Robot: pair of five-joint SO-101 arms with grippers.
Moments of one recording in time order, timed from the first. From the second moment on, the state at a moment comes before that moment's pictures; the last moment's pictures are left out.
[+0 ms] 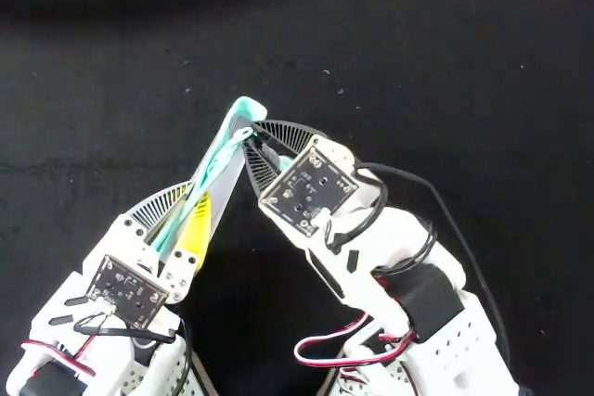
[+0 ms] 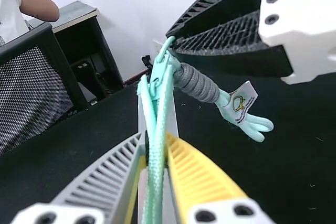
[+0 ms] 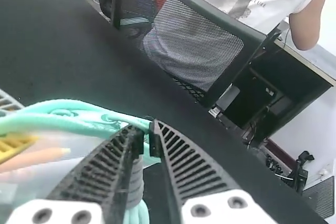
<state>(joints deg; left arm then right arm) 22.4 -103.9 57.6 68.4 -16.4 -35.1 -65.7 44.2 43.1 25.5</state>
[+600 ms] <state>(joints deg) 22.1 -103.9 57.6 68.4 -16.4 -39.0 -65.7 44.2 43.0 25.5</state>
